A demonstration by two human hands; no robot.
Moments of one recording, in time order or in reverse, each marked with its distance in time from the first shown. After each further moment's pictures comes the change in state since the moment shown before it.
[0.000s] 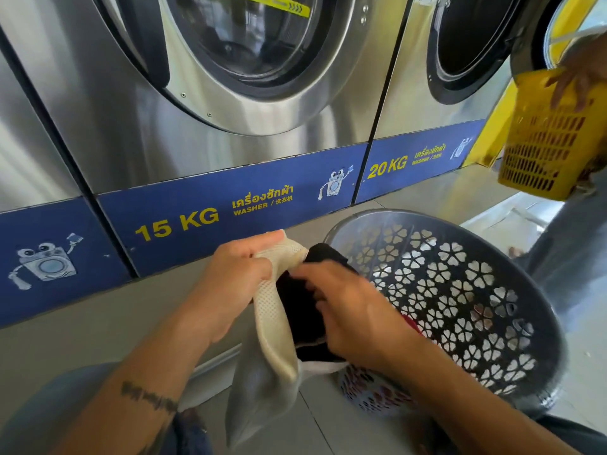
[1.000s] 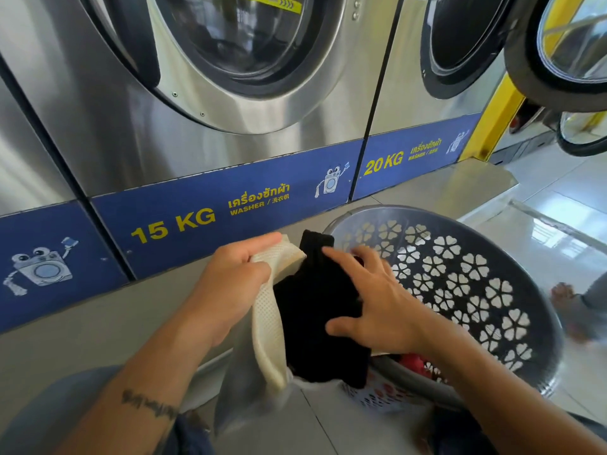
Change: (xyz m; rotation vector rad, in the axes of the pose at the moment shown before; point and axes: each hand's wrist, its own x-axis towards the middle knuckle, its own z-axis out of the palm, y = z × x) left_hand 0.000 -0.006 0.002 0.122 0.015 0.083; right_hand -0.012 0.023 -0.028 0.020 -0.259 0.404
